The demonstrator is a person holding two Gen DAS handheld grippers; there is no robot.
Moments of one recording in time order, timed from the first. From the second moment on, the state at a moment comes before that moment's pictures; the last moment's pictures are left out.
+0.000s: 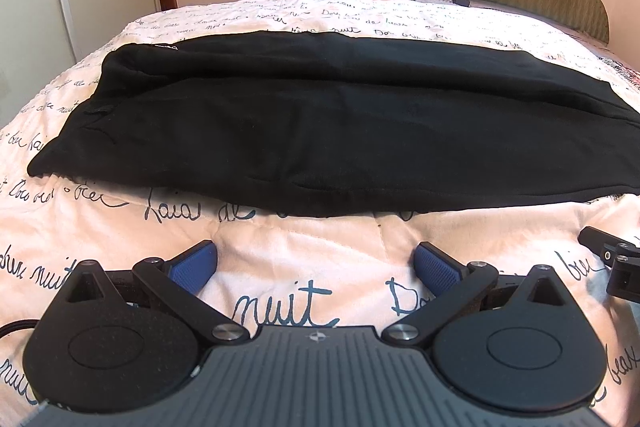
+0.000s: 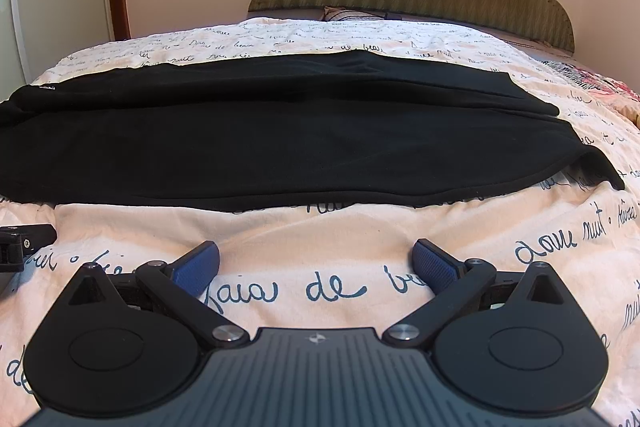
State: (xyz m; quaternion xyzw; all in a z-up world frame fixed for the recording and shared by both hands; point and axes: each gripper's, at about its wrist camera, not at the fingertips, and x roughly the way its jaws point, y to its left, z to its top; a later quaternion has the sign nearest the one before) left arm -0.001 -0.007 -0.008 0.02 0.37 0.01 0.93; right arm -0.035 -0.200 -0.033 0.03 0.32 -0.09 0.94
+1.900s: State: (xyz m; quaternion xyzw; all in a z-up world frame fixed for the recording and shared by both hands) left arm 0.058 0.115 0.095 0.05 0.26 0.03 0.96; right arm 0.020 -0.222 0.051 -0.06 0.25 -0.02 0.97
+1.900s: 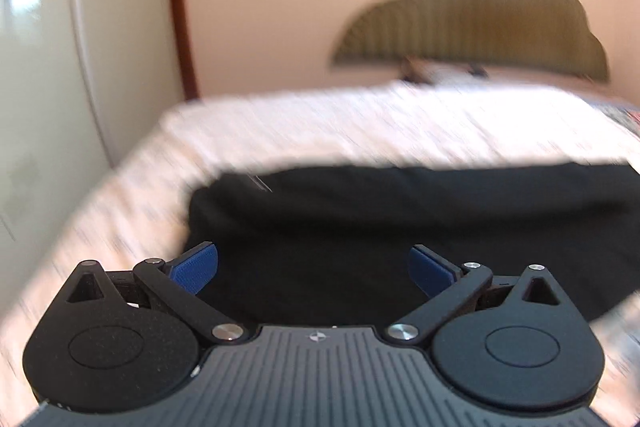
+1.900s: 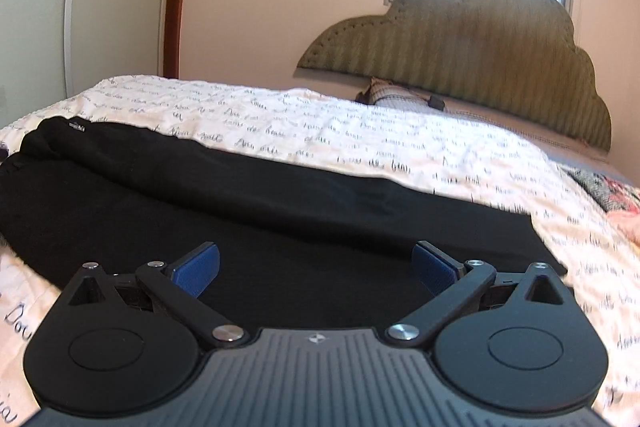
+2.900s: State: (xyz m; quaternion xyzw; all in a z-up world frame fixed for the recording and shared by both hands) left arm 0.329 0.300 0.012 -0.24 0.43 -0.10 0.86; right arm 0.117 -0.158 0.058 -0.14 0.23 0.07 0.96
